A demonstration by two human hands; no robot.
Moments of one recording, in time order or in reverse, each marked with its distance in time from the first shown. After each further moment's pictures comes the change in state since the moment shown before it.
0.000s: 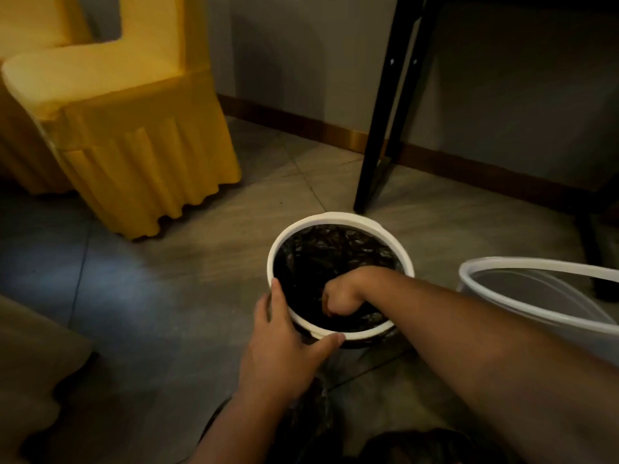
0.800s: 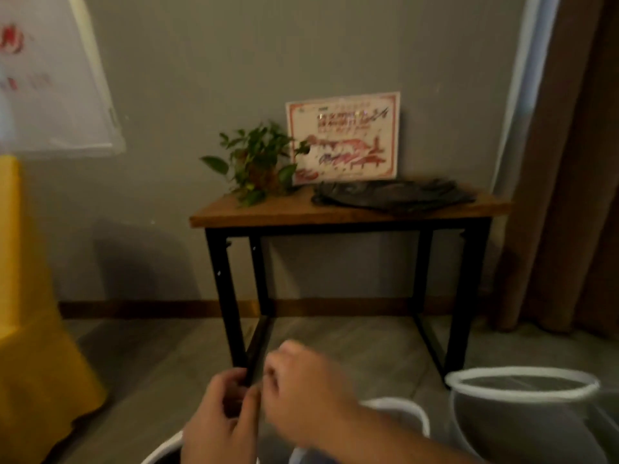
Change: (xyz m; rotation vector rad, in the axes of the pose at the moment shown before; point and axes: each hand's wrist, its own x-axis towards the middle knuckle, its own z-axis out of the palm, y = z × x) left_hand 0.006 0.296 -0.017 -0.263 0.150 0.341; right_hand -0.323 0.102 -0.053 0.340 1.233 0.037
